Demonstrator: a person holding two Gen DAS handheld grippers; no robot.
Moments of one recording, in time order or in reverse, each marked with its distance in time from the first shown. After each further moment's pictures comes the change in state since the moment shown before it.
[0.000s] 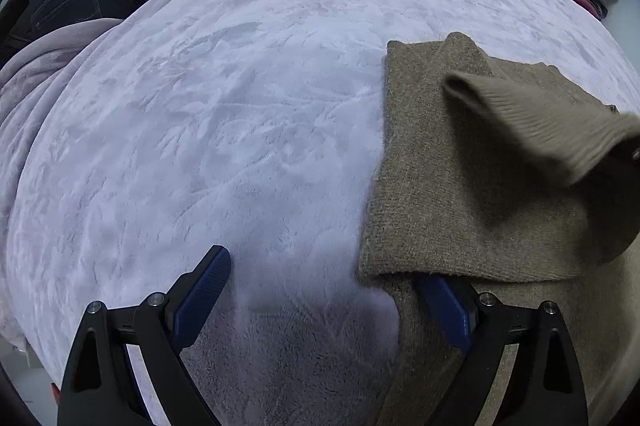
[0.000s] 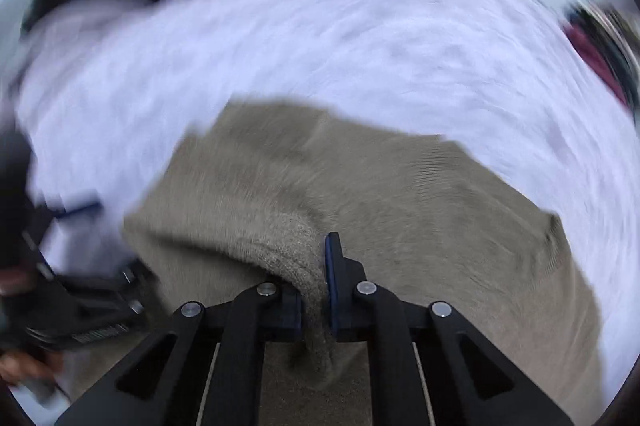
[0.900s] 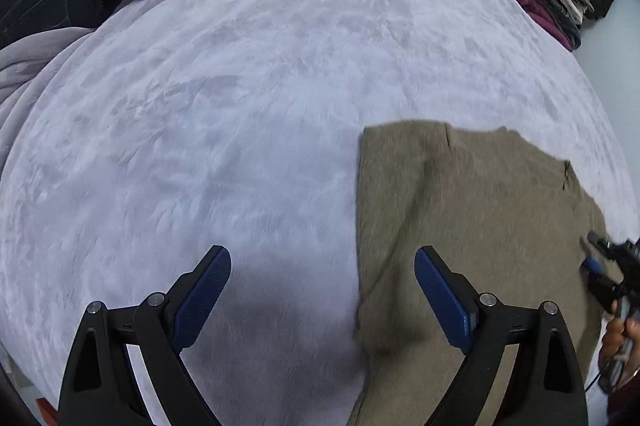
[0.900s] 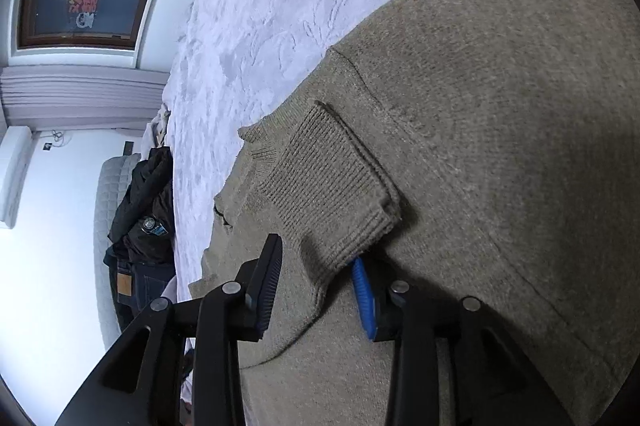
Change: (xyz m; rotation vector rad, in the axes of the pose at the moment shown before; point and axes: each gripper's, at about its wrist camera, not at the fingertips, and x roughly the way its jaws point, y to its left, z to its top) left arm -0.019 0.021 0.077 -0.031 0.025 -0.214; right arm -0.006 -0.232 -0.154 1.125 -0.140 0.427
